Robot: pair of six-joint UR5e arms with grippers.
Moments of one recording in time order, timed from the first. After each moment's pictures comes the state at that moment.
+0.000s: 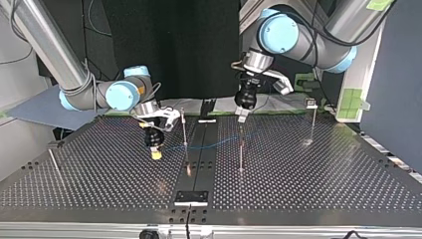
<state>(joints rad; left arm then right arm) -0.35 -1.64 -1.98 -2.64 -1.63 -1.69 2.08 -0.95 1.30 -0.35 1.53 1.62</state>
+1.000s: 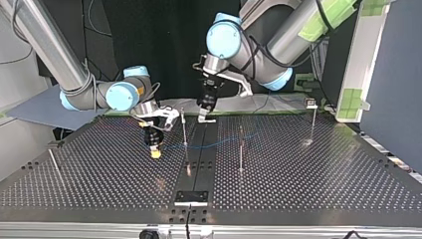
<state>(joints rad) -0.60 -1.86 -1.73 -2.71 -1.87 -1.48 2.07 -0.94 1.30 -0.35 1.53 1.61</state>
